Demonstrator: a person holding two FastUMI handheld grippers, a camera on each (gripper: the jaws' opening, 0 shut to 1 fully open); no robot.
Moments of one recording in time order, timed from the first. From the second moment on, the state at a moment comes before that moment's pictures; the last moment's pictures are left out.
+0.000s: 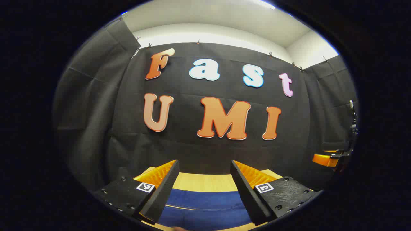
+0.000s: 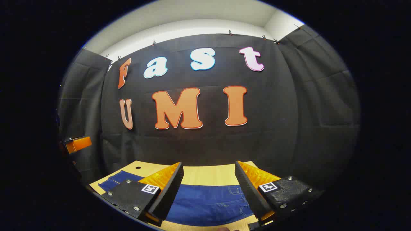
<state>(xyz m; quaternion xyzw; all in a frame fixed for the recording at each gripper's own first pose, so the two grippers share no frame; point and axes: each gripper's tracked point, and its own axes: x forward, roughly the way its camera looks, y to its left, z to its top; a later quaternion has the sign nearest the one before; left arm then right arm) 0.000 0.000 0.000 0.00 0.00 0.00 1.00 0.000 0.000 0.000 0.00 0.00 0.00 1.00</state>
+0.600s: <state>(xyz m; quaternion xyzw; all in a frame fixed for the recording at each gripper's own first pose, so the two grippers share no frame) 0.028 0.093 0.046 0.00 -0.06 0.12 0.99 0.017 -0.015 -0.003 -0.03 0.03 -0.02 1.00</state>
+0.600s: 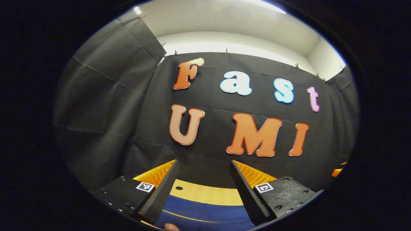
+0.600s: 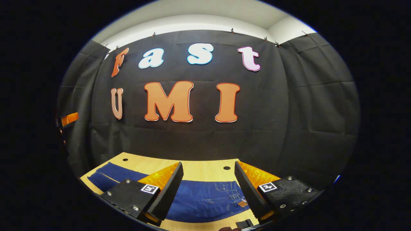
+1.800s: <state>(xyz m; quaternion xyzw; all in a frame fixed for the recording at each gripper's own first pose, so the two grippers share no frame) 0.008 0.200 -0.099 0.34 0.12 0.09 0.93 0.080 0.045 -0.067 -0.02 0.10 0.04 0.99</state>
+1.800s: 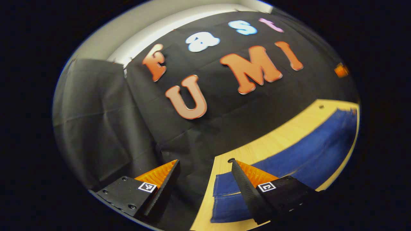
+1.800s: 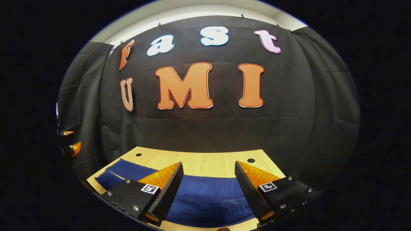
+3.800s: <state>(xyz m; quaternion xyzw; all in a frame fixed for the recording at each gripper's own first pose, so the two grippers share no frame) 0.042 0.259 -0.384 0.69 0.32 -0.19 0.62 0.062 -0.002 -0.123 -0.05 0.18 -0.02 0.98</state>
